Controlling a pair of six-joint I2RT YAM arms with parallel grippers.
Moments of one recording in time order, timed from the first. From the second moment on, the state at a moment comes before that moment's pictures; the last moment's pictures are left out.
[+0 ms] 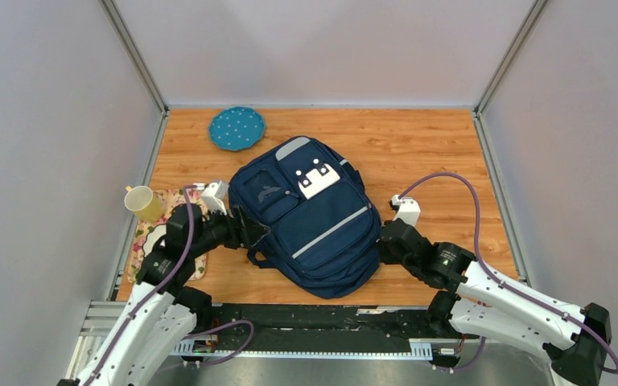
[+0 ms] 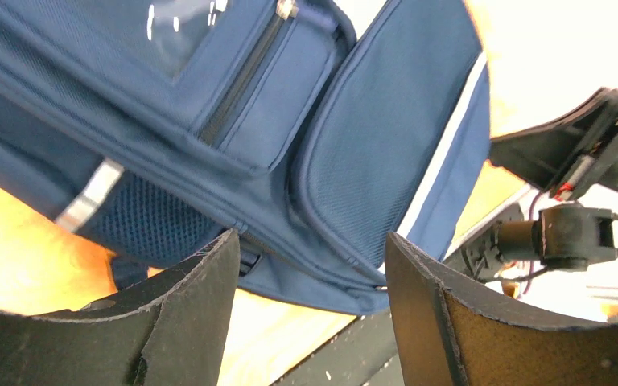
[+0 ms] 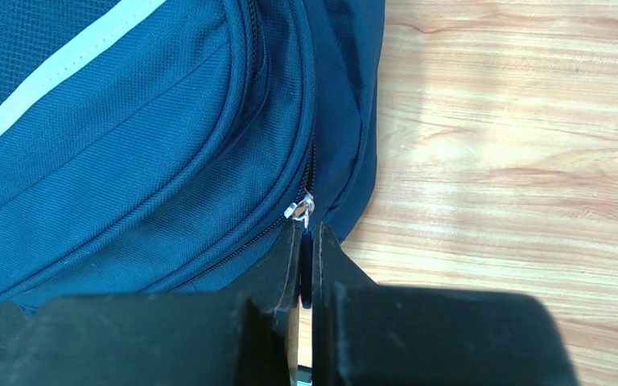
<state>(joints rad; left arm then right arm) -0.36 0.55 0.53 -0.45 0.39 -0.53 0.95 0.78 0.61 -0.67 0.44 0.76</state>
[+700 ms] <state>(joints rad) -1.28 1.14 0.89 -0.29 -0.26 -0.12 0.95 0.78 0.61 -0.66 0.44 0.74</state>
